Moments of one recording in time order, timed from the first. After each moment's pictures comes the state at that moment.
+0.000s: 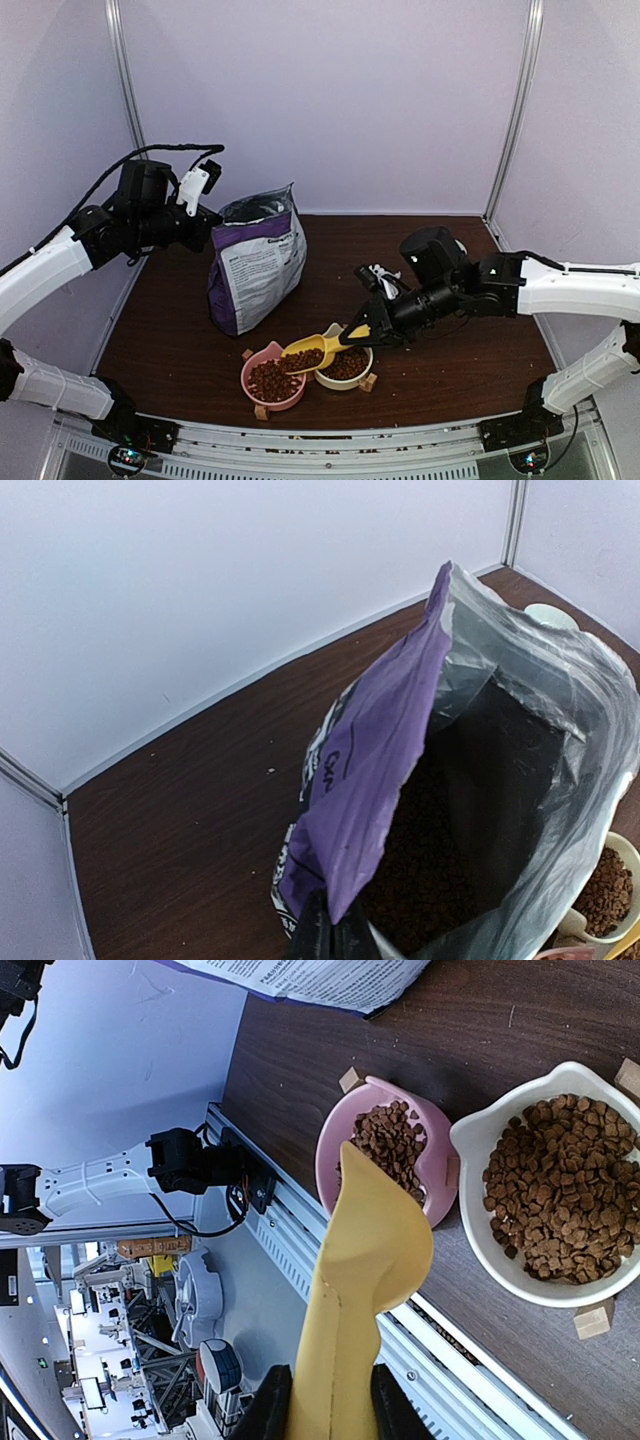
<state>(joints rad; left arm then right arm) -0.59 1.17 1.15 -0.46 -0.08 0.09 1.02 1.32 1.00 -0.36 -0.47 0.94</state>
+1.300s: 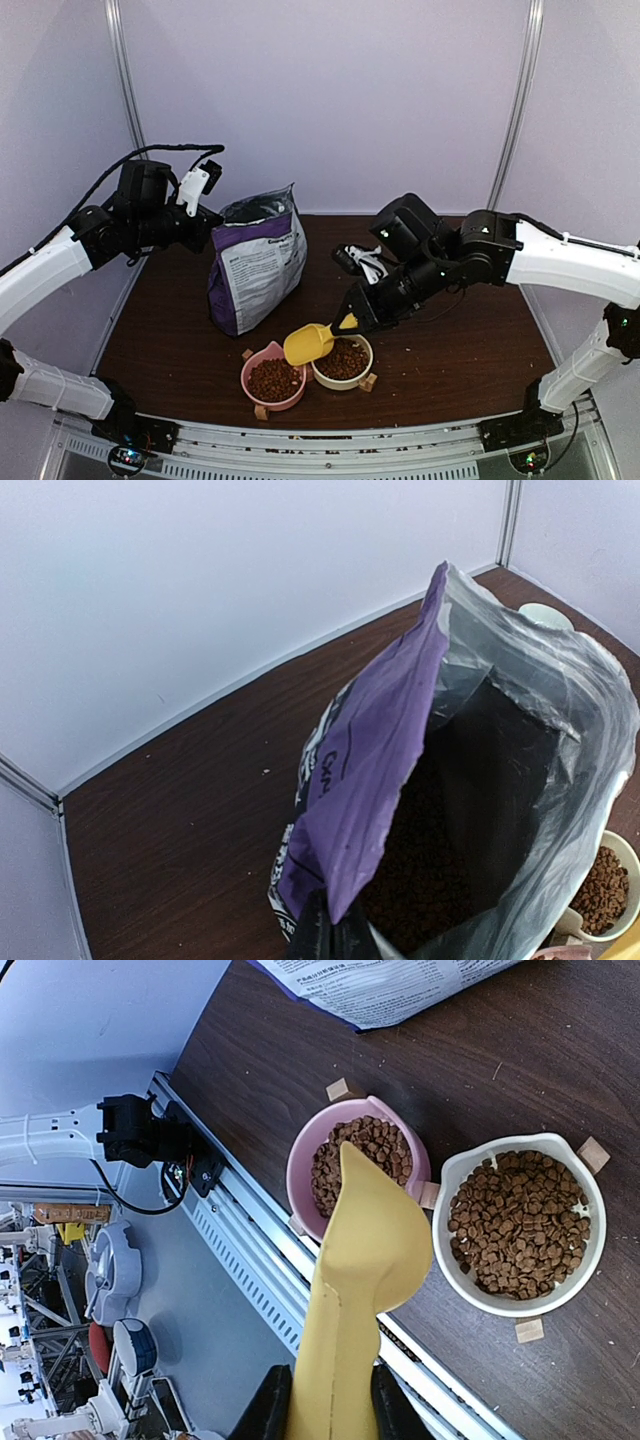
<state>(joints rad) -0.59 1.17 1.15 -0.46 -0.07 0.09 1.11 1.47 1.40 -0.78 -0.28 0.68</state>
